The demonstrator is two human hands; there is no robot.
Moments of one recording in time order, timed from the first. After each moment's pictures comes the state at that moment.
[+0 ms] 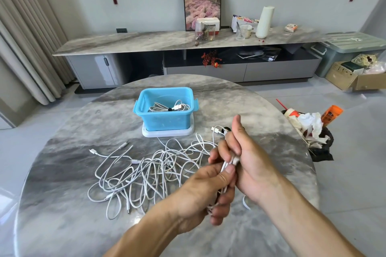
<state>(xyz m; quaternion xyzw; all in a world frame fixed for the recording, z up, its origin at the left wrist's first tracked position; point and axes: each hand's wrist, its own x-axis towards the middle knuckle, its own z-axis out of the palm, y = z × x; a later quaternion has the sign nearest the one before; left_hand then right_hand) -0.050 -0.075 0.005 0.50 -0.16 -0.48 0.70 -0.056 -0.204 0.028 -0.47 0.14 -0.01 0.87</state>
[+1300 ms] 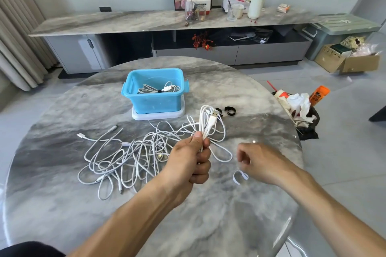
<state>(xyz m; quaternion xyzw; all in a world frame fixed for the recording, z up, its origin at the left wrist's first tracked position) -0.046 -0.082 -0.002 0.53 -0.01 -0.37 0.77 -0.091 -0.281 -0.028 -0.98 0.09 0.12 0.11</state>
